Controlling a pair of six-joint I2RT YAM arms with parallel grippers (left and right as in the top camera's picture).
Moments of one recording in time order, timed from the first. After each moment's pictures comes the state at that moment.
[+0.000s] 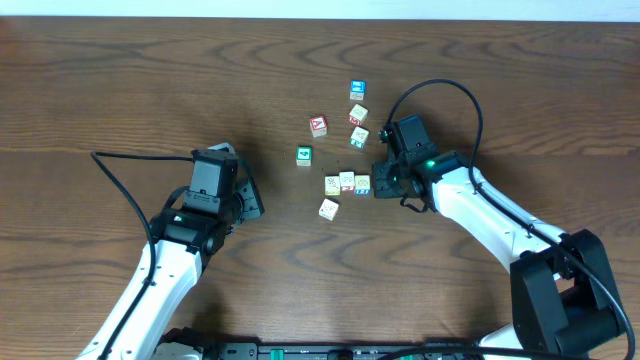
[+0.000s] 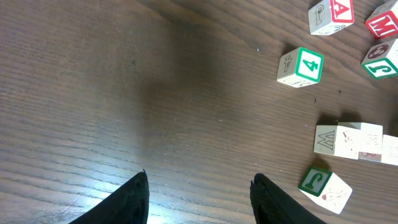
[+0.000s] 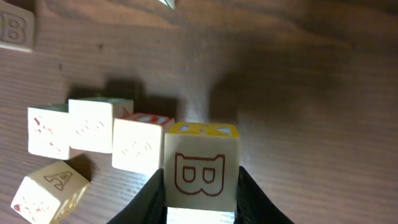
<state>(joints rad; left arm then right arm) -0.26 1.19 0.71 -0.51 0.00 -0.51 0.43 1.70 1.02 -0.51 -0.05 0.35</state>
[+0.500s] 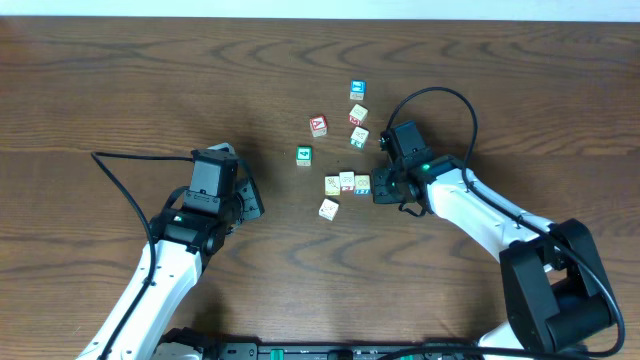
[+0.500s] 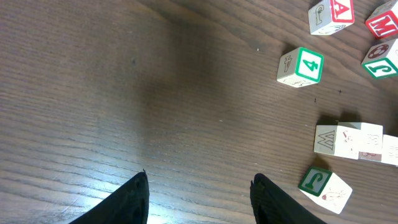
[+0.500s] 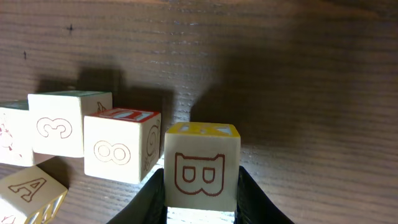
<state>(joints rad) -0.26 1.19 0.71 -0.51 0.00 -0.51 0.44 1.74 0.99 -0.46 -0.05 0.38</state>
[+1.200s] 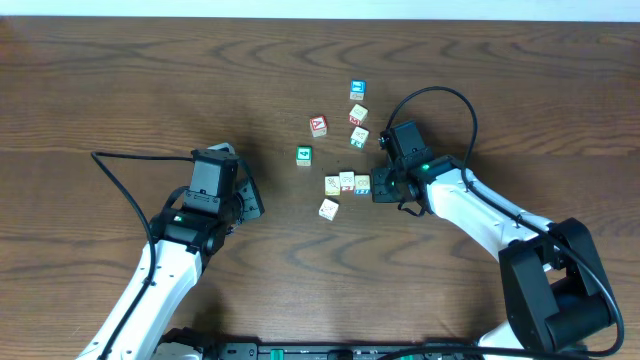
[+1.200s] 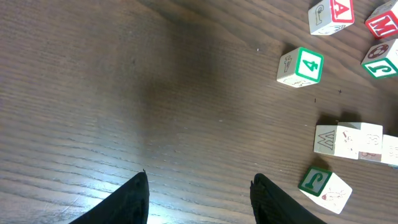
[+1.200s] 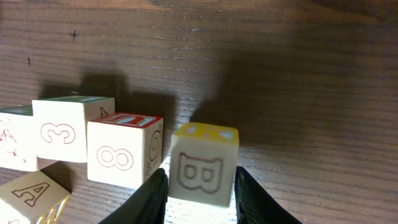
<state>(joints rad) -0.26 1.19 0.71 -0.51 0.00 -0.51 0.44 1.74 0.99 -0.45 -0.05 0.38</state>
